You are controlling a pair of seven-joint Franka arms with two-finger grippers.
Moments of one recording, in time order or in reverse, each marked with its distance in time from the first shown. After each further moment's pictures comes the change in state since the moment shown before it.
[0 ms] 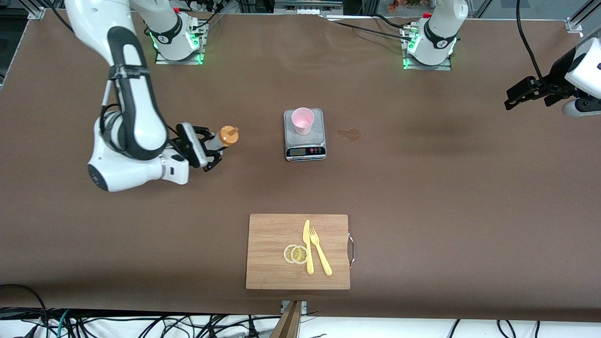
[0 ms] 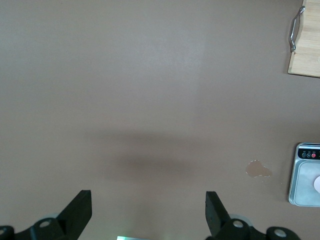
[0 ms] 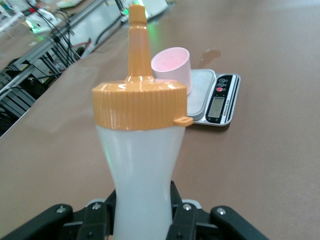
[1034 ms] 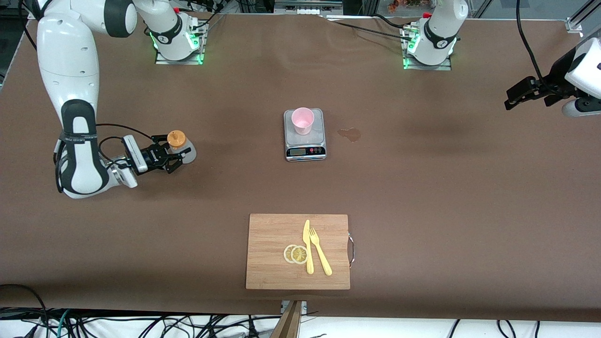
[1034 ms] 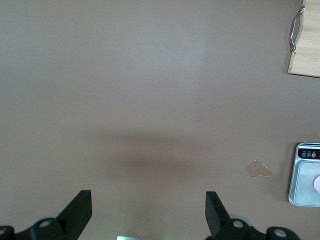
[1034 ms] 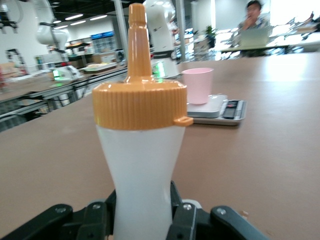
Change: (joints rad) left arm 0.000 0.000 0.000 0.000 0.000 0.000 0.000; right arm -0.345 0.289 0.004 0.002 0.185 -0.263 -0.538
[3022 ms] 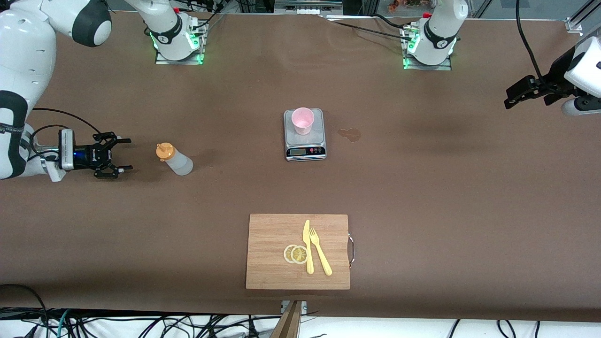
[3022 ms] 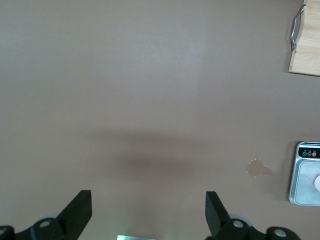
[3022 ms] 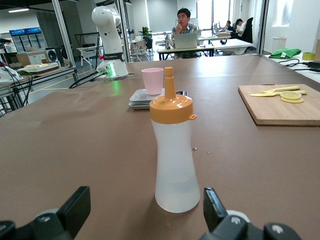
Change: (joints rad) left arm 0.000 -0.007 0.000 -0.009 0.000 0.000 0.000; right arm -0.139 0.025 -0.211 0.045 0.087 -0.113 -0.010
